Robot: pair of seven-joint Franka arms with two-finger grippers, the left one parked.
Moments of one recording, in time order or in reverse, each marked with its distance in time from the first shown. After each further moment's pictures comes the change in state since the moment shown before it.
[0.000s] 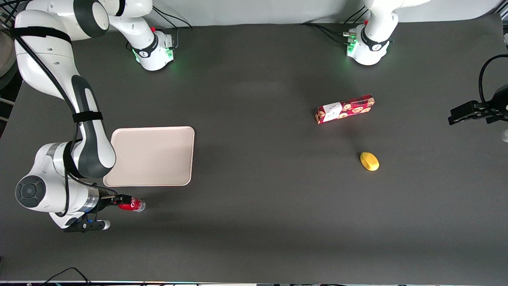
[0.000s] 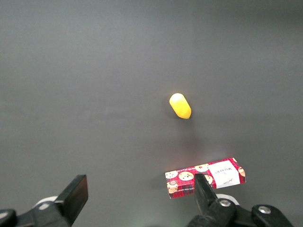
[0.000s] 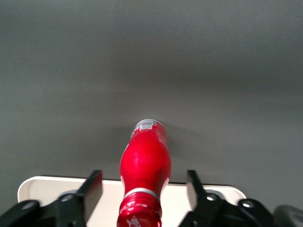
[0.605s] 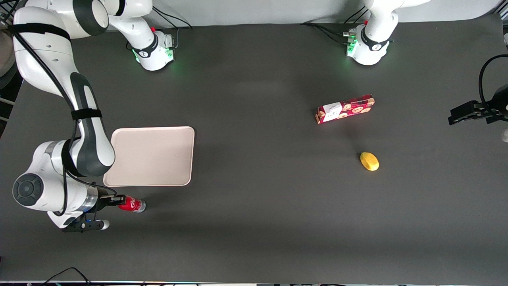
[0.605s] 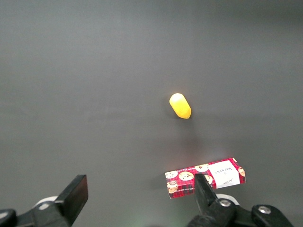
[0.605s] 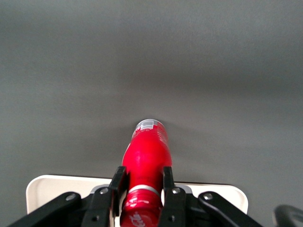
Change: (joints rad) arm 0.003 -0.020 0.003 -0.002 0.003 -0.001 0.003
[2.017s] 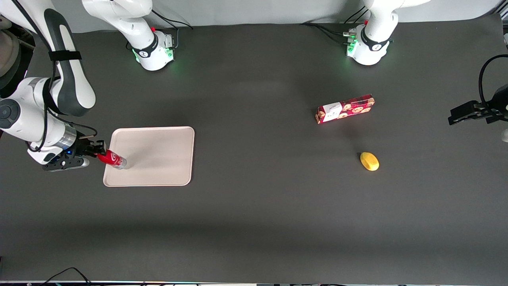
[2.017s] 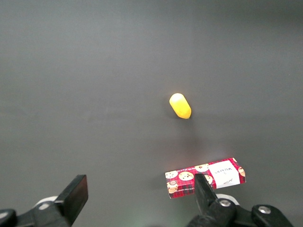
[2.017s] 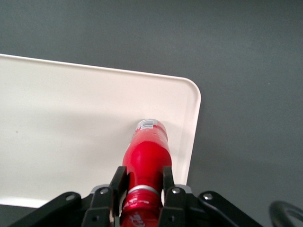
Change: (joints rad) arm -0.034 -0.558 -0.123 -0.822 0.001 0.262 -0.222
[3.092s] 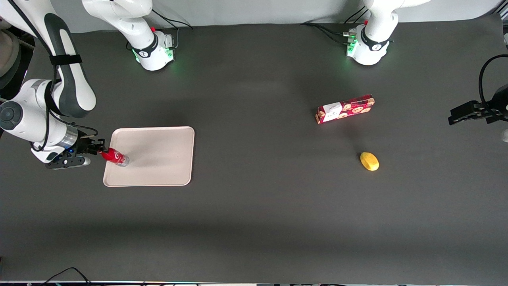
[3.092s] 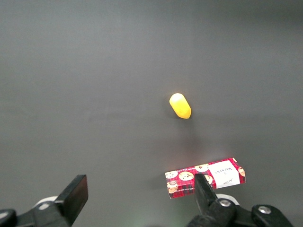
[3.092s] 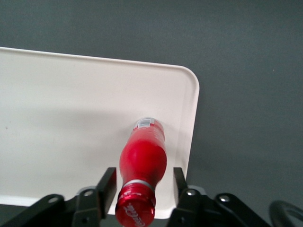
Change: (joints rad) arm 0.000 0.012 -0.022 -0.024 0.017 0.014 -0.008
